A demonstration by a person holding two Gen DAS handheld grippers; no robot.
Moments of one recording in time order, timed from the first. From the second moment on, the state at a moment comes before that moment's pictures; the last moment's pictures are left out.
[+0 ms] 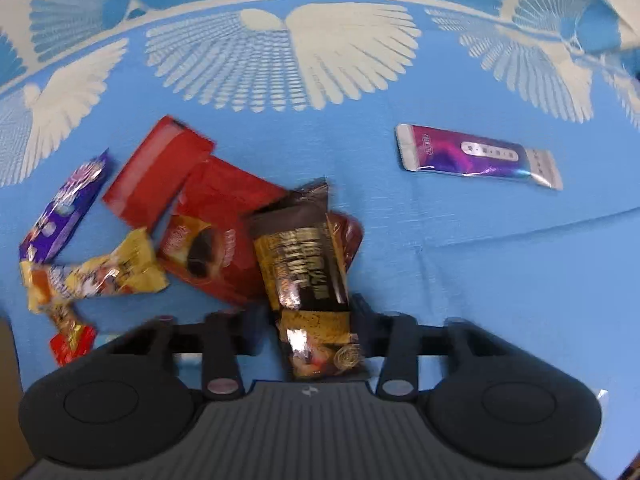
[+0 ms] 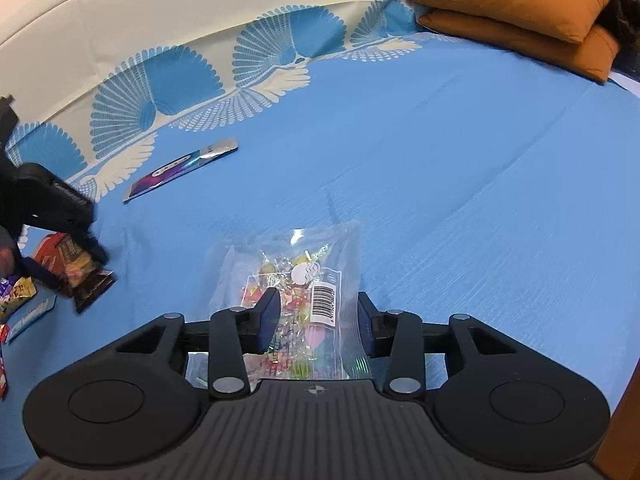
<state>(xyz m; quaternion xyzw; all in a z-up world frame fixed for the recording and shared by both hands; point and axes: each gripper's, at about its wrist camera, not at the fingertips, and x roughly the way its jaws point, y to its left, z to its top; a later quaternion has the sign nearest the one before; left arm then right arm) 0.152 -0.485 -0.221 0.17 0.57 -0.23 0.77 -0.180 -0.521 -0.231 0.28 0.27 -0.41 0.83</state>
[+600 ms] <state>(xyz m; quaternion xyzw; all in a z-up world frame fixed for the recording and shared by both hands) 0.068 -0.306 -0.057 0.12 0.50 -0.32 0.80 -0.186 -0.434 -0.115 0.17 0.22 -0.38 0.88</state>
